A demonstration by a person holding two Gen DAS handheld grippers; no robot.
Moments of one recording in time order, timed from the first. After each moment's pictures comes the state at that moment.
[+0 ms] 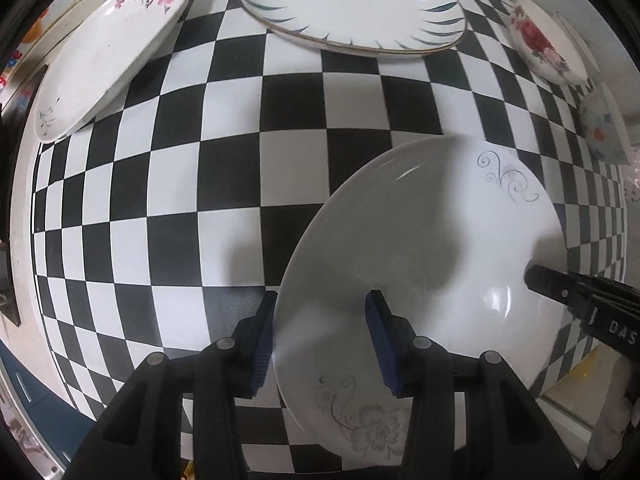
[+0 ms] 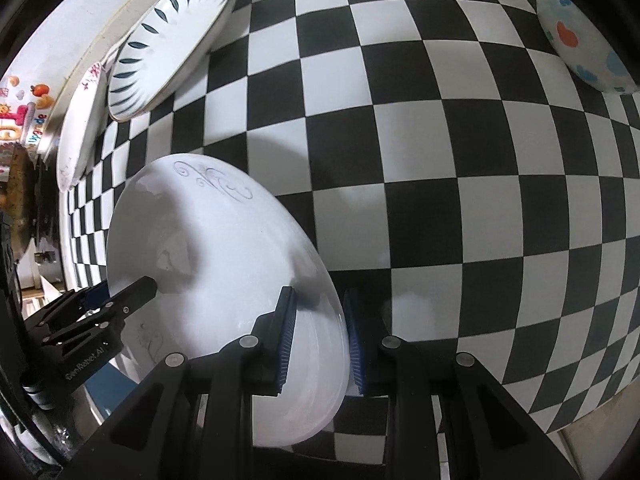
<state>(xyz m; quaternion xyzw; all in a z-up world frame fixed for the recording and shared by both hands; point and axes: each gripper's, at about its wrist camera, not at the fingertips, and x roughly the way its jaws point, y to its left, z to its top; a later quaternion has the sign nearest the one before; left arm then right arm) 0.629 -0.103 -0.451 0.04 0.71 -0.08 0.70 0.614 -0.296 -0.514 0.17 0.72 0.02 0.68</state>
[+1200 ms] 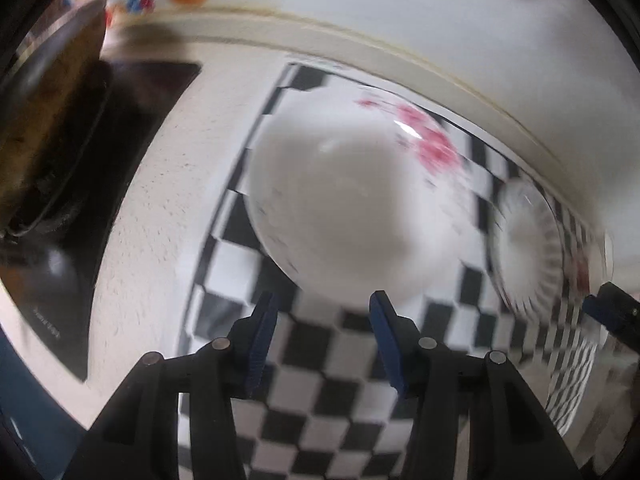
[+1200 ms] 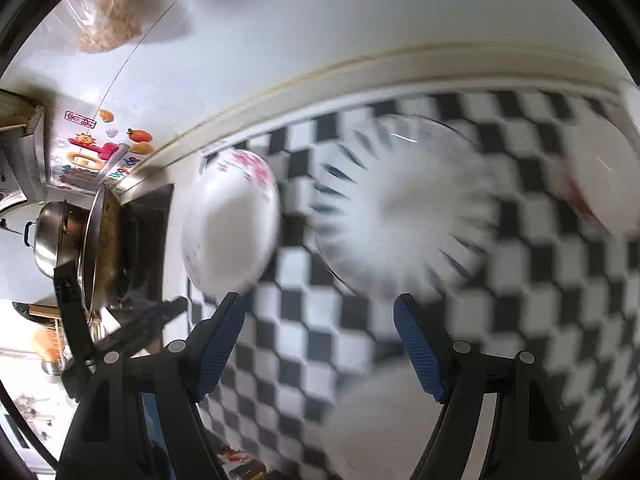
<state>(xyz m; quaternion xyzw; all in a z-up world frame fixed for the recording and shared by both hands) 0.735 0.162 -0.381 -0.12 0.64 0.01 0.76 0.782 -0.162 -0.400 0.20 0.62 0.11 0.75</state>
